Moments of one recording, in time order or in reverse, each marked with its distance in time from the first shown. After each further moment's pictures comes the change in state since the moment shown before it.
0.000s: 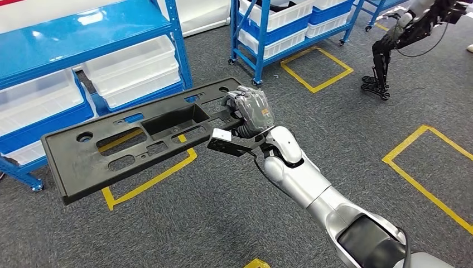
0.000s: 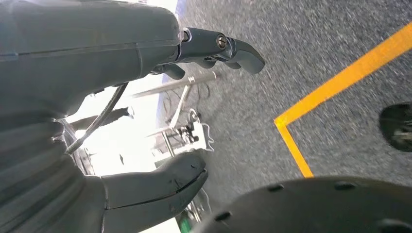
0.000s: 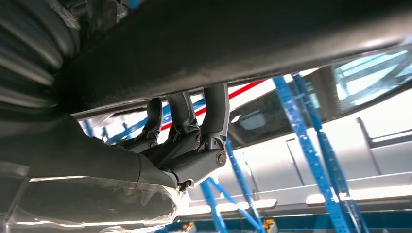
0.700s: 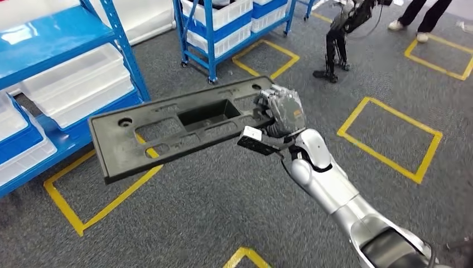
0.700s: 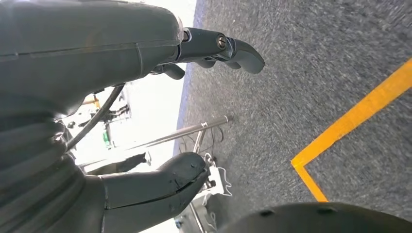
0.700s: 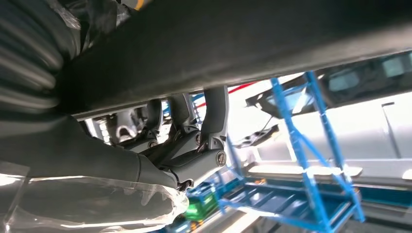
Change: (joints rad) left arm 0.006 -0.005 0.002 0.001 0.015 0.002 0.010; right arm 0.119 -0.128 -0.128 -0.127 0.019 0.000 0.016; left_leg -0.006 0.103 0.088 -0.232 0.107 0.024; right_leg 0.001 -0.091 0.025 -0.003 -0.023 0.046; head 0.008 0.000
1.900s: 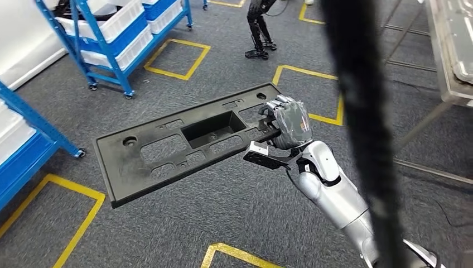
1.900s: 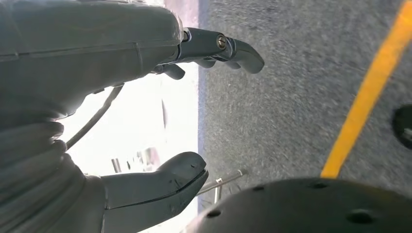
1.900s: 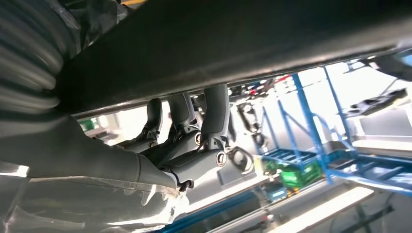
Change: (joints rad) left arm 0.001 0.002 0.002 0.001 0.021 0.008 -0.001; right arm 0.109 -0.017 -0.021 -0.112 0.027 0.001 0.000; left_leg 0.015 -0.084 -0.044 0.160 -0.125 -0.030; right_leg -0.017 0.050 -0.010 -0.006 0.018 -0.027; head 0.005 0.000
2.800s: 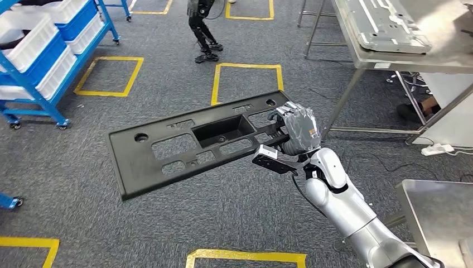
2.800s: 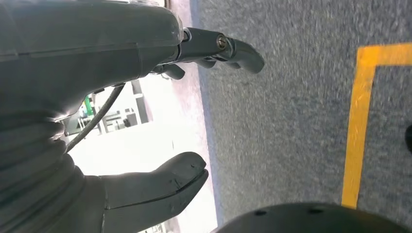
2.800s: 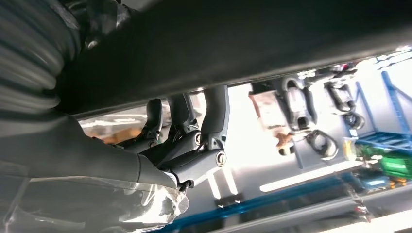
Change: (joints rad) left arm -0.002 0.004 -0.001 0.001 -0.004 0.005 -0.008; right arm 0.069 -0.021 -0.056 -0.024 -0.019 0.001 -0.005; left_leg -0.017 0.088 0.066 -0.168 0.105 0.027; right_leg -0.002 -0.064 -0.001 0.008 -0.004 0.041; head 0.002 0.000
